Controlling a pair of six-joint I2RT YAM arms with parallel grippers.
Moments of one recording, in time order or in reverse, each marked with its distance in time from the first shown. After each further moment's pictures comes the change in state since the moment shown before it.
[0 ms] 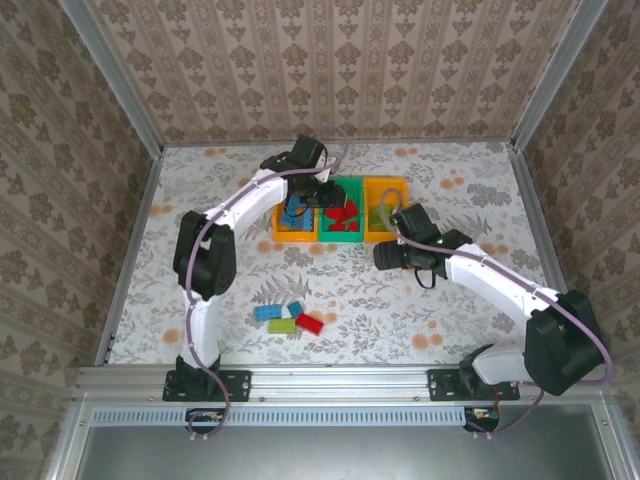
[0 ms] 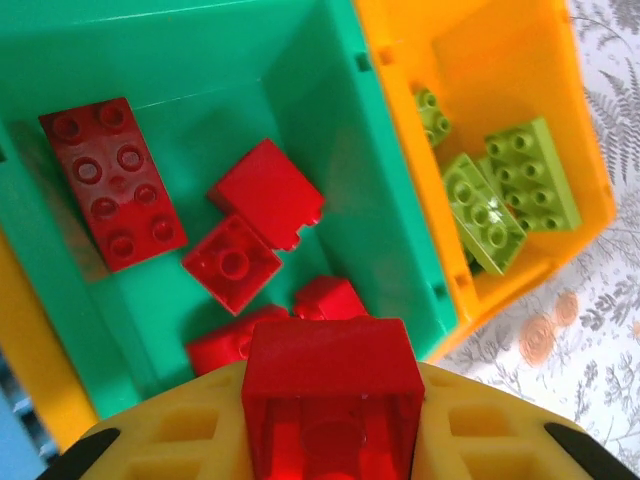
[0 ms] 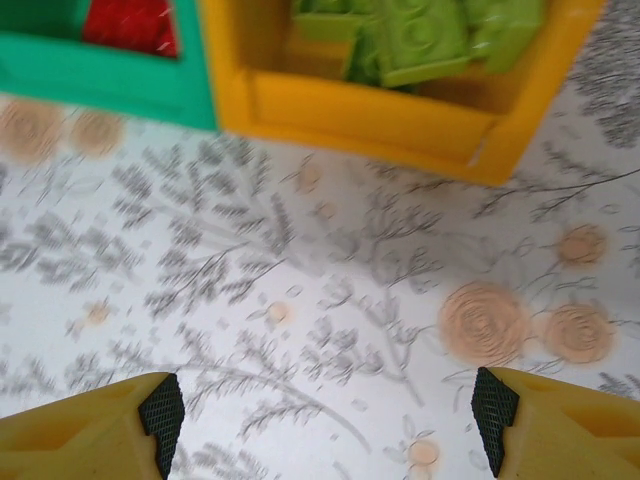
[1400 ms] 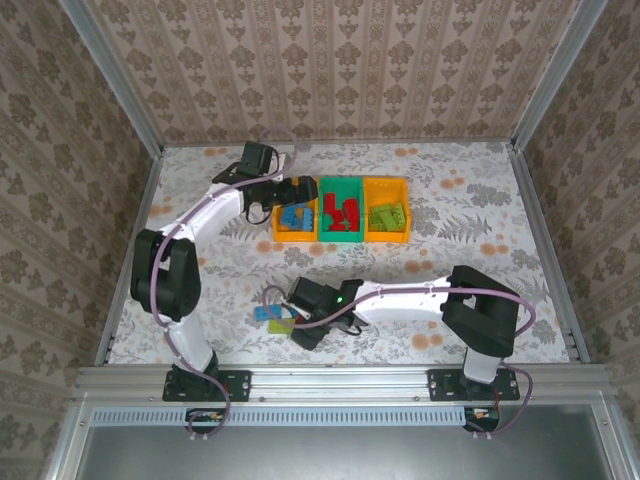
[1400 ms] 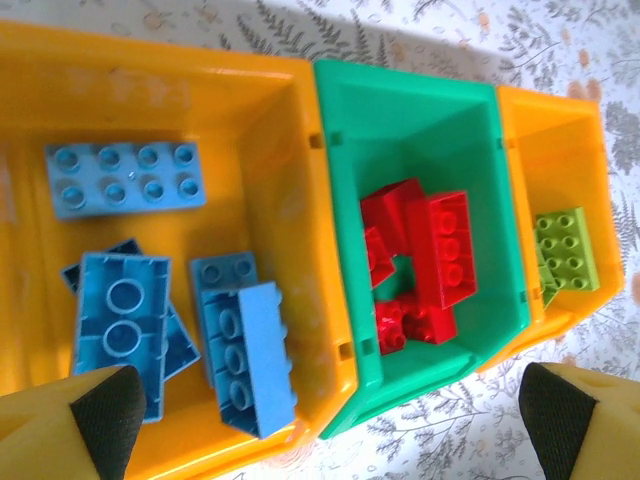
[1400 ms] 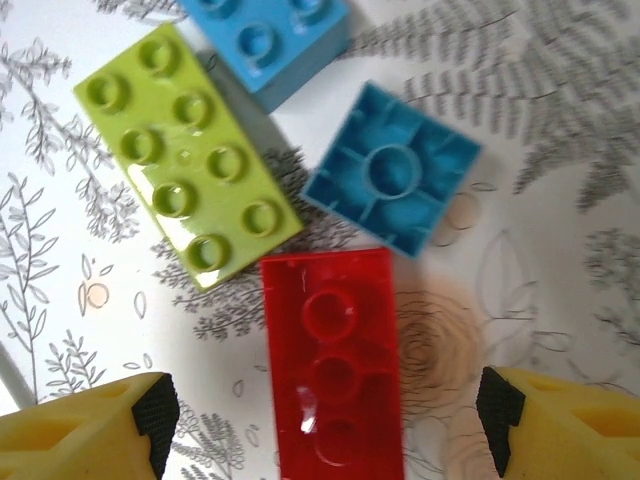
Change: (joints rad) left arm 0.180 -0.307 -0.403 0.222 -0.002 -0.114; right arm 0.655 0.452 0.204 0.122 -0.032 -0.152
